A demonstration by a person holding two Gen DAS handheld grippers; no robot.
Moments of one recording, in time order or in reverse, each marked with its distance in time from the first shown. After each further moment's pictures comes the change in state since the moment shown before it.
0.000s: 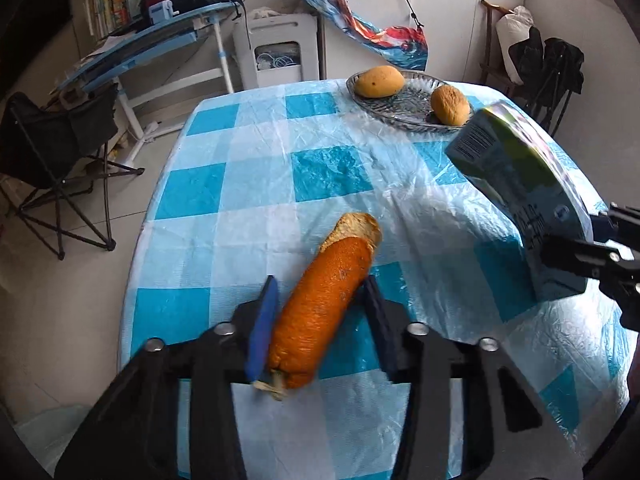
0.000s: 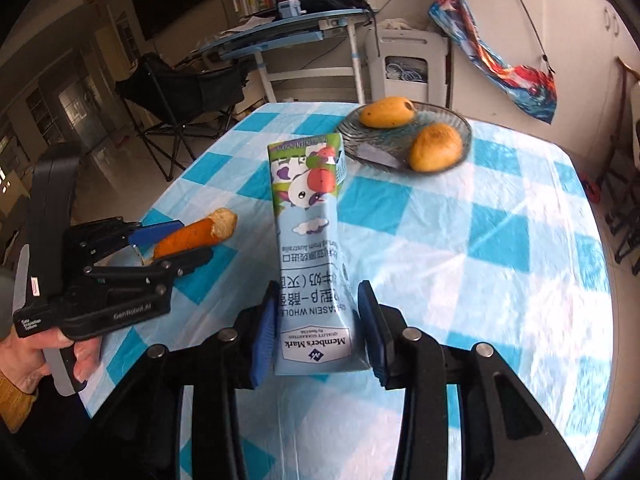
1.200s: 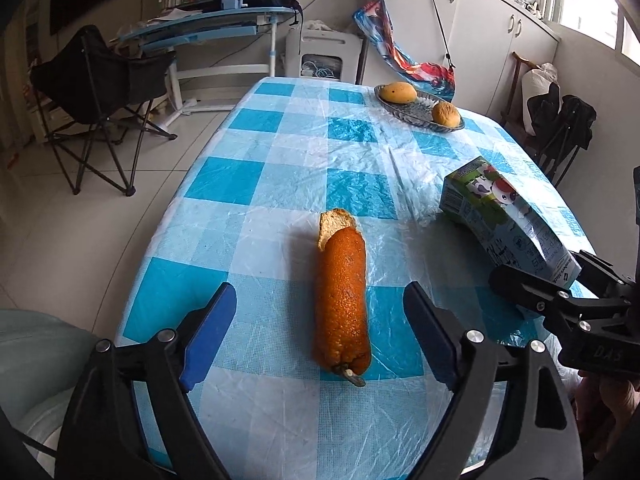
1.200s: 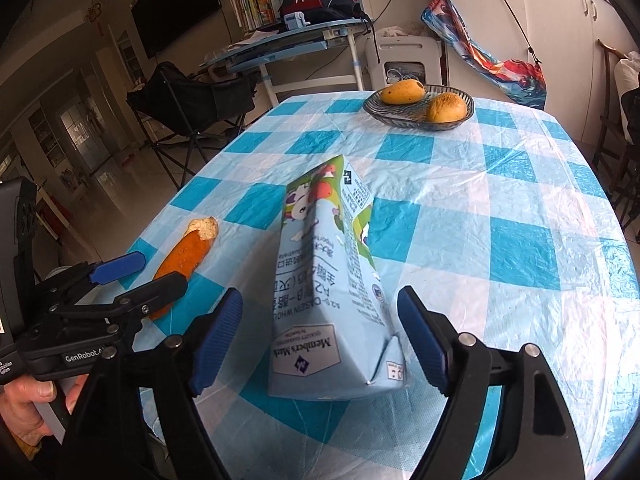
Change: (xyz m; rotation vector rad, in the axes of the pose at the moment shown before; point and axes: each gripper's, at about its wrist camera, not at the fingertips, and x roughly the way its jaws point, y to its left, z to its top) left arm -0.077 0.006 -0.098 -0.222 -0.081 0.021; right arm -0.012 0.041 -0.051 0.000 -0.063 0.013
